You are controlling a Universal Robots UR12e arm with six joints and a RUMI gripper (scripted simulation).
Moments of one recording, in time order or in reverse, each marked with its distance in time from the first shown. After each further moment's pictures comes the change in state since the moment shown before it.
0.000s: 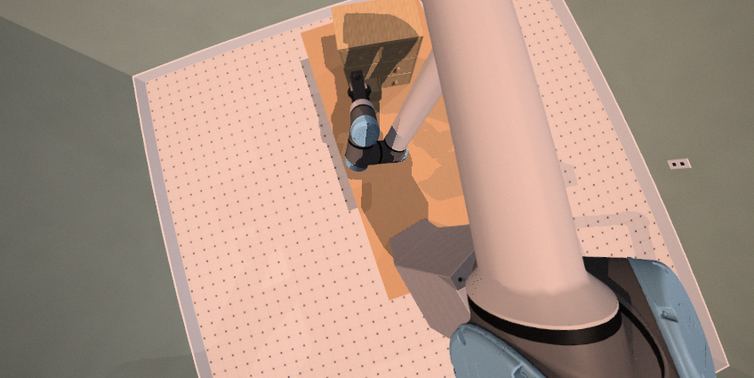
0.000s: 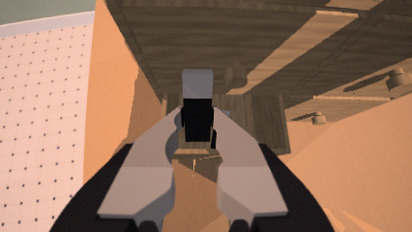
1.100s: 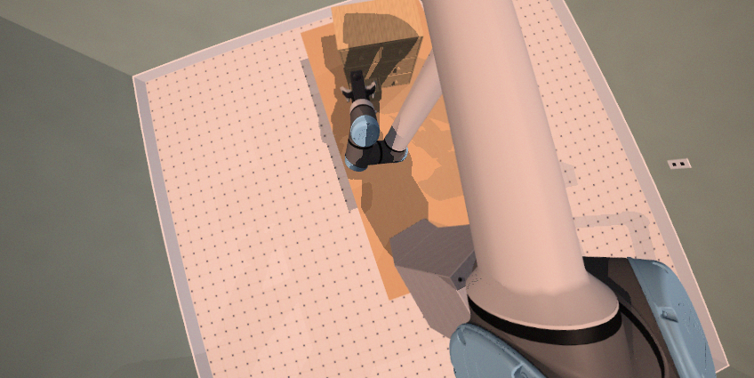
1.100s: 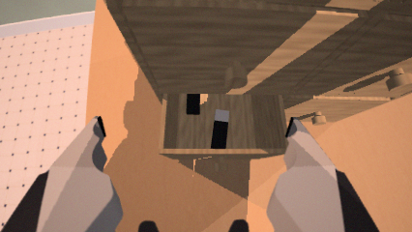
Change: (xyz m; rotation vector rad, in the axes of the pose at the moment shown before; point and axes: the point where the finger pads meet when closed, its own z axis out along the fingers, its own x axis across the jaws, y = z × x) arm 0.000 0.000 0.000 0.000 0.000 0.000
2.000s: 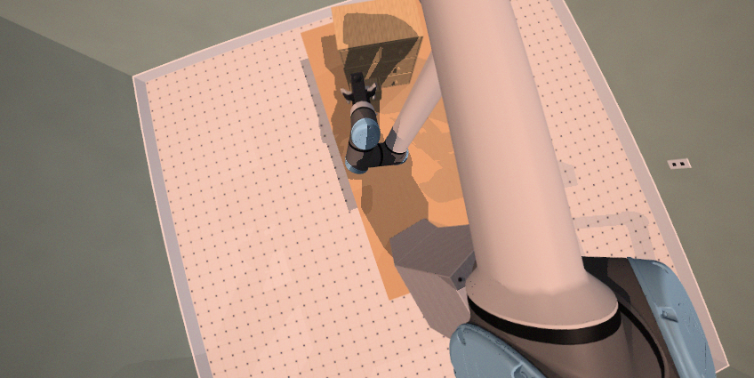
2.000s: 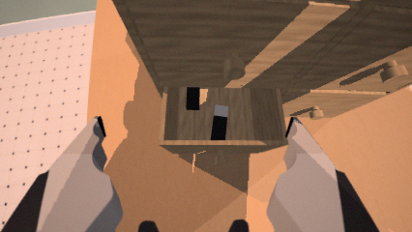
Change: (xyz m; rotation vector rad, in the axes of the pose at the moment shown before) arm 0.001 0.005 -0.008 0.001 0.001 0.000
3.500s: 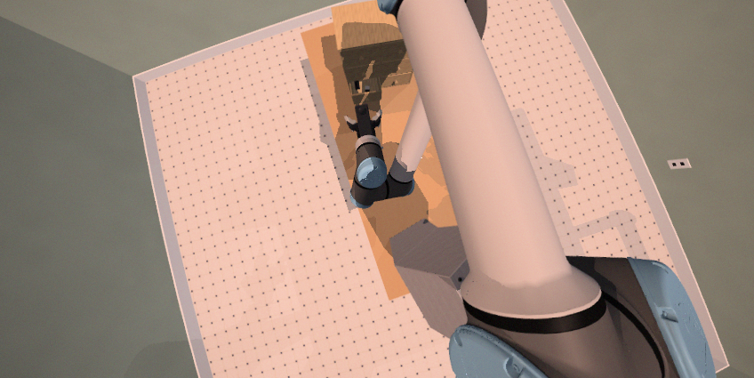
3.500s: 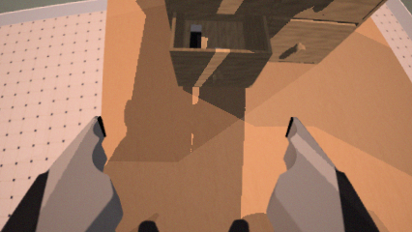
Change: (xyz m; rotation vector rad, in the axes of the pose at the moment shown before) arm -0.002 0.077 -0.101 -0.007 -0.003 -0.002
